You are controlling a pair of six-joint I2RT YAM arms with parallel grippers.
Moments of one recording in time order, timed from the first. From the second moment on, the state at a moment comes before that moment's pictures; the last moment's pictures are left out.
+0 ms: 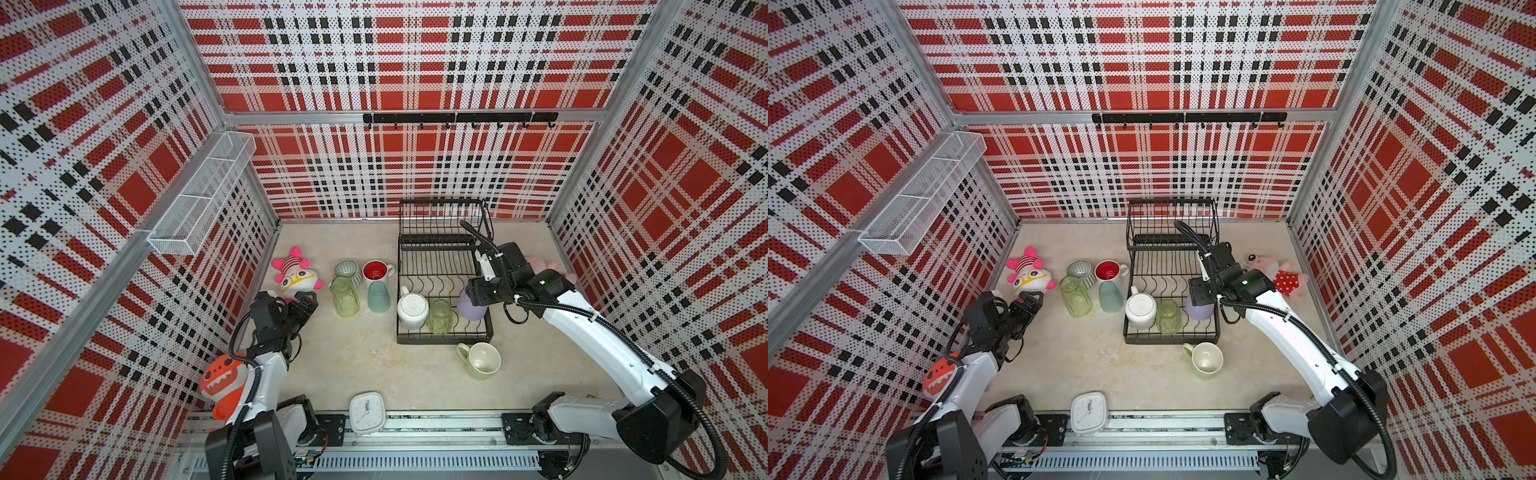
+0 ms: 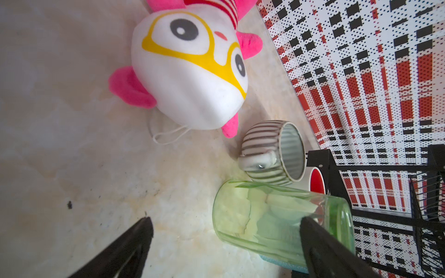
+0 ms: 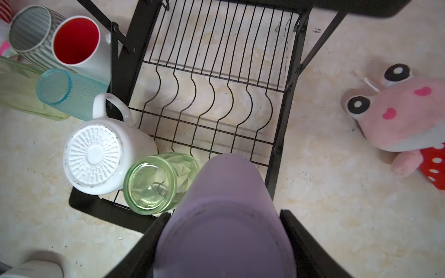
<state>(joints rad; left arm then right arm) 0.34 1.00 0.39 -0.01 0.38 -0.74 0.51 1.28 1.18 -0.84 0.09 0.24</state>
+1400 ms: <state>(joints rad) 0.30 1.03 0.39 0.02 0.44 -0.74 0.51 1.20 0.87 -0.63 0.08 0.24</state>
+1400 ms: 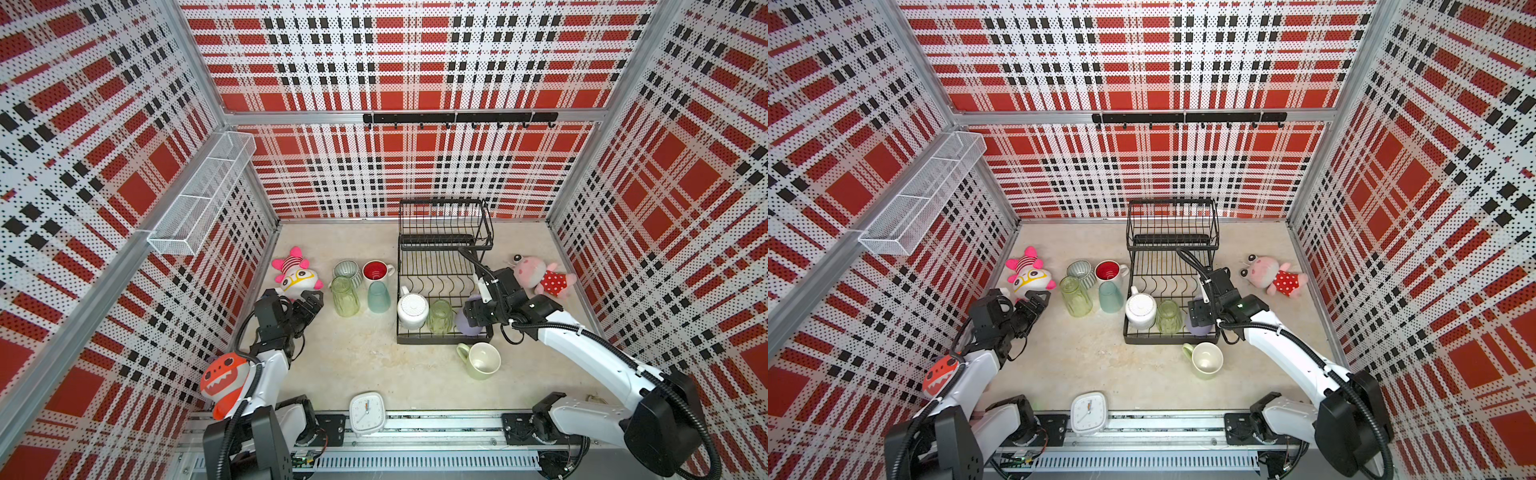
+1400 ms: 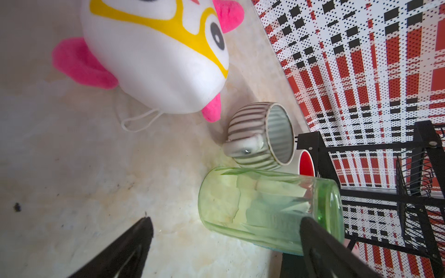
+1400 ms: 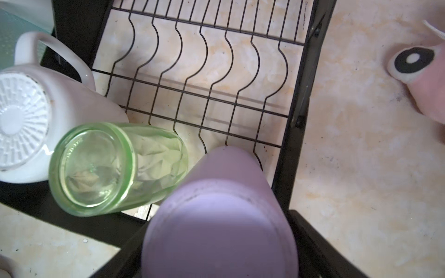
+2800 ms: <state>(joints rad) 0.32 1.03 0.38 0.07 0.51 -0.77 0.92 1.64 1.61 -0.68 0.09 0.35</state>
